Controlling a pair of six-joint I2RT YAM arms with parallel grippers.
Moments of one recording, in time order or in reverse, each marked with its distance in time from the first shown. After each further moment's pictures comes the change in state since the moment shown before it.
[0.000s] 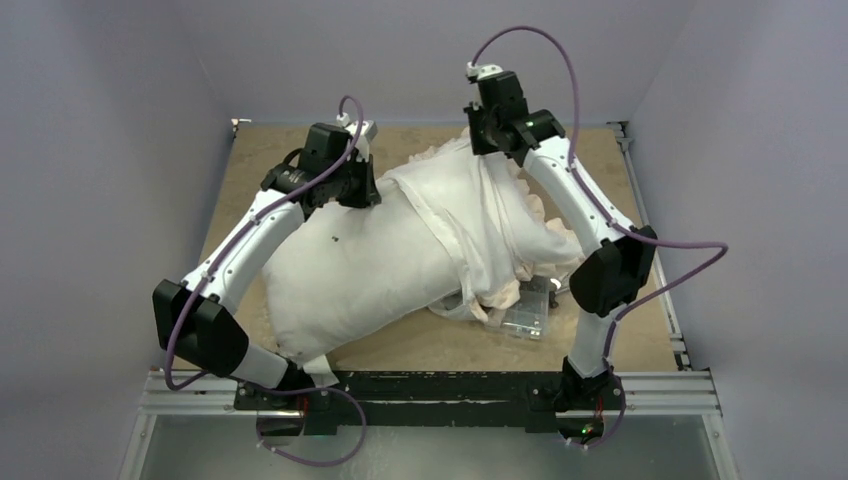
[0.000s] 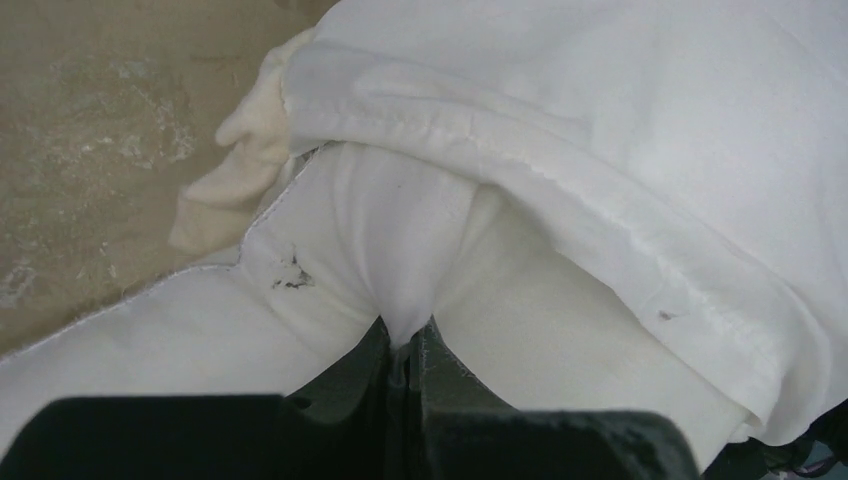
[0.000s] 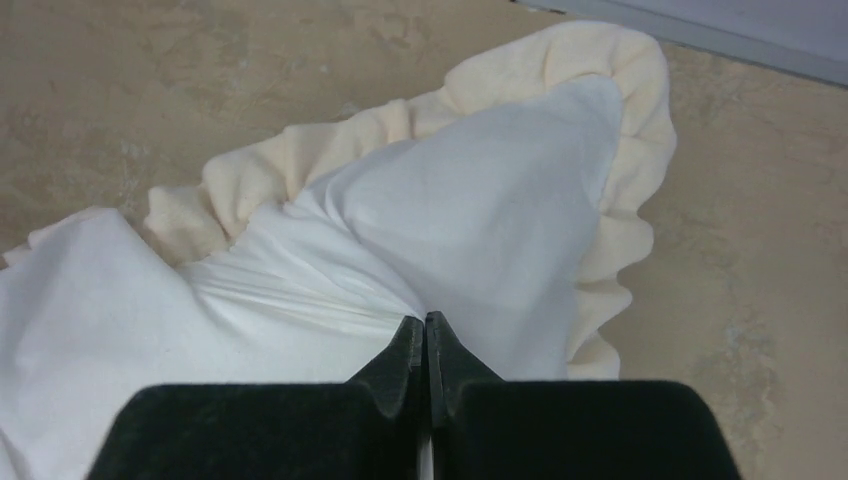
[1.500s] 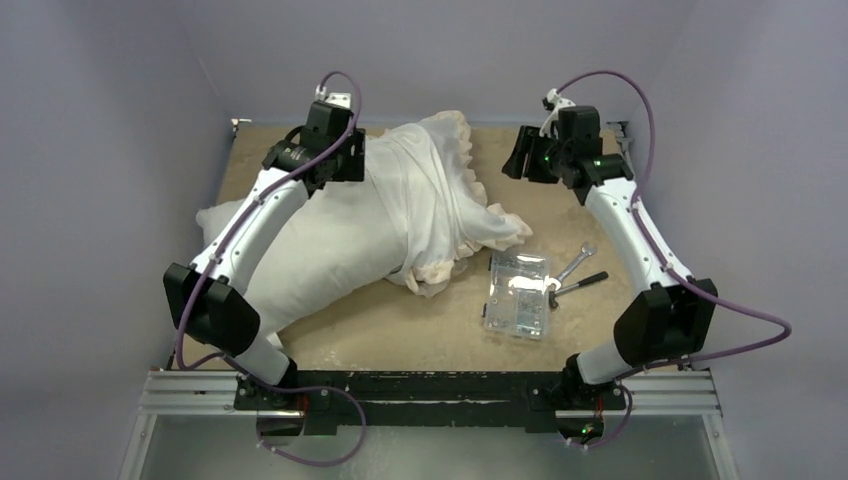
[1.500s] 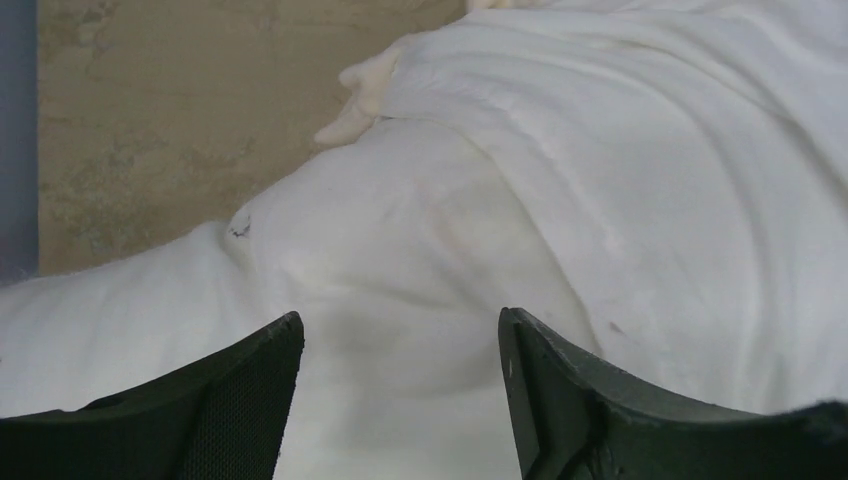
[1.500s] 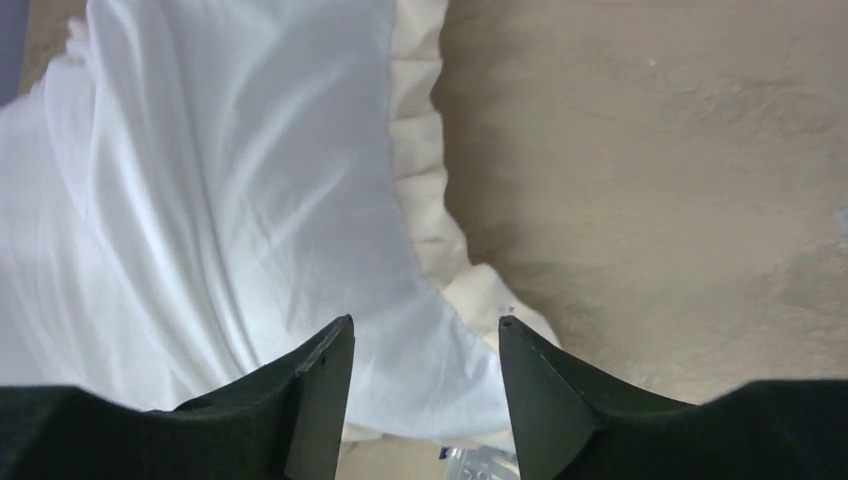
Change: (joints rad) left arm 0.041 0.109 0.199 -0.097 -0.473 0.027; right arm -0.304 -0.359 -0.492 0.195 -0.363 0.199
